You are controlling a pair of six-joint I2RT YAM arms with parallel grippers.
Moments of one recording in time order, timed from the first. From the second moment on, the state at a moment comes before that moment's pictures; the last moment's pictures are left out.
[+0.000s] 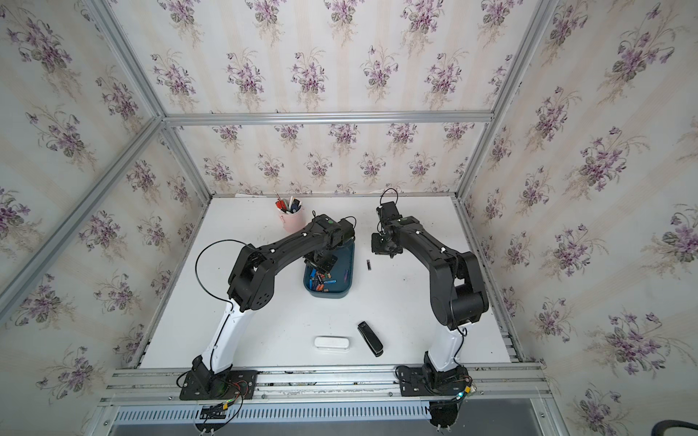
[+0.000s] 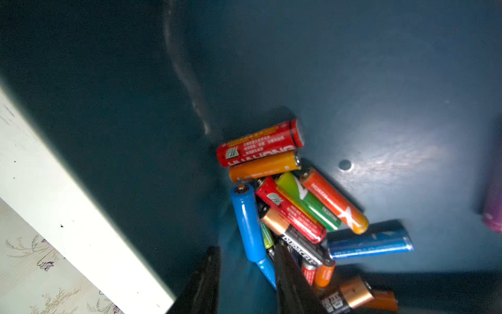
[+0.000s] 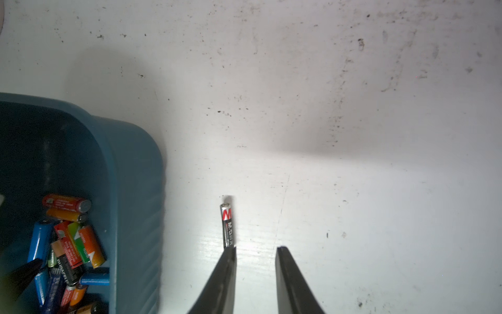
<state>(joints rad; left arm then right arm) -0.72 2.36 2.07 -1.41 -0.30 -0.29 0.32 1.81 1.34 -0.71 -0.05 0.29</state>
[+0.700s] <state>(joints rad) -0.72 2.40 2.08 -1.39 -0.24 -0.29 0.31 1.81 1.34 -0.71 -0.05 0.28</state>
